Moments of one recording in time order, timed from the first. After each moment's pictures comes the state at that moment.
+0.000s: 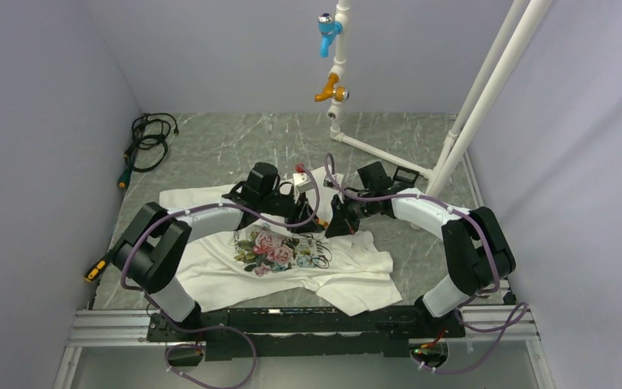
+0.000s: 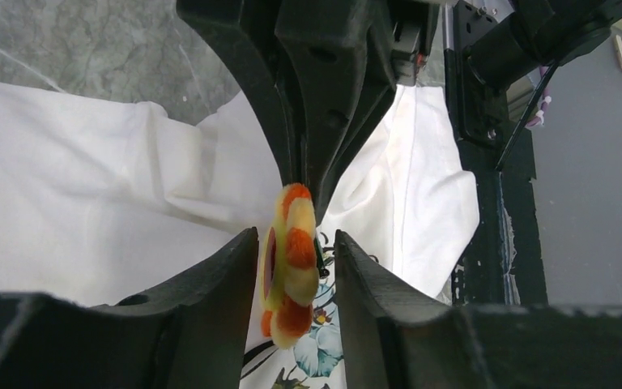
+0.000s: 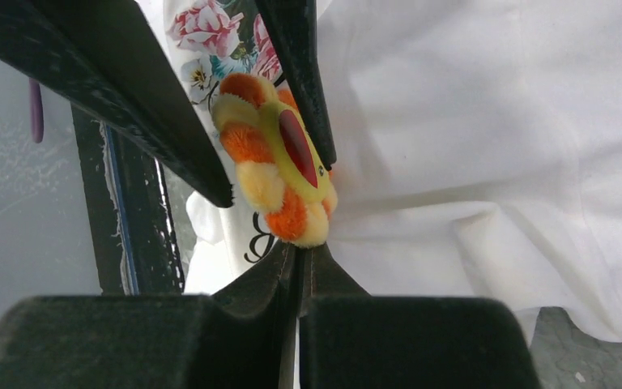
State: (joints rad) left arm -0.61 1.63 0.86 0.25 0.91 0.02; right arm 0.45 1.57 0.89 -0.36 -0.90 -0.31
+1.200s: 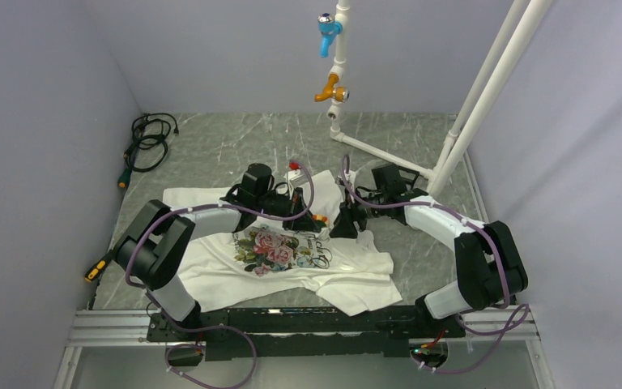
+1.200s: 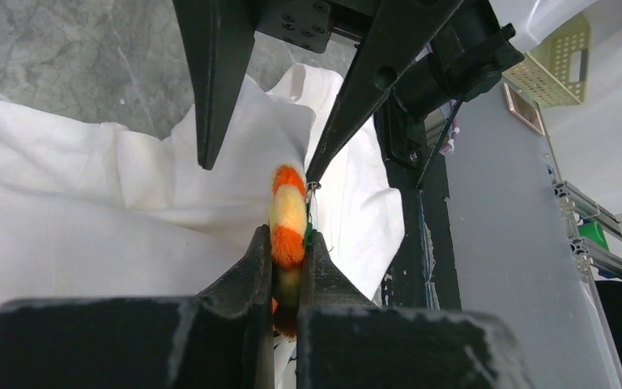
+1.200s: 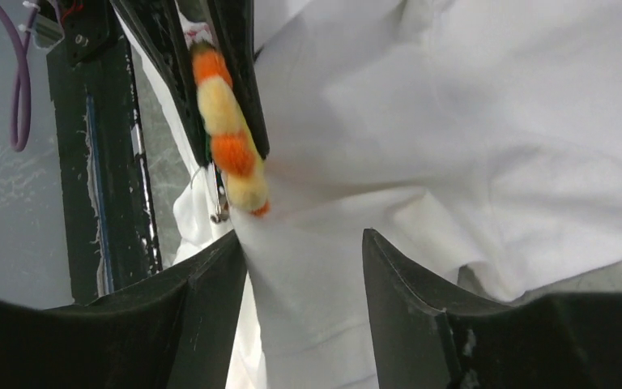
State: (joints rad) left arm -0.58 1.66 0.81 0.43 1.05 -0.23; right arm 0.38 1.46 0.80 -0.29 -0.93 -0.34
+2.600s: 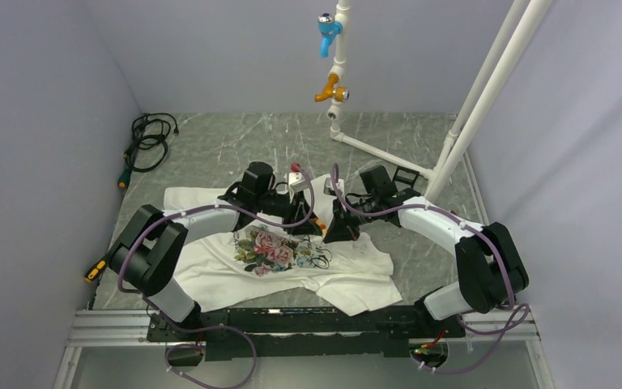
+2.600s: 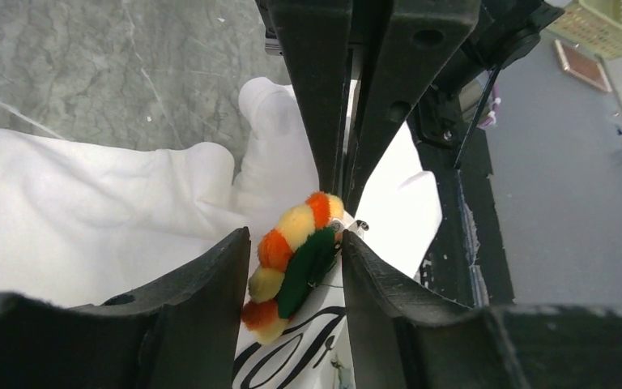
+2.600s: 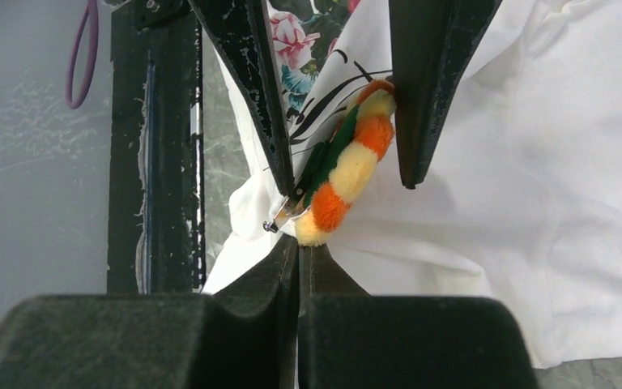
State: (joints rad) left arm -0.59 1.61 0.83 0.31 1.02 -0.03; right arm 0.48 1.44 0.84 -0.35 -1.00 -0.41
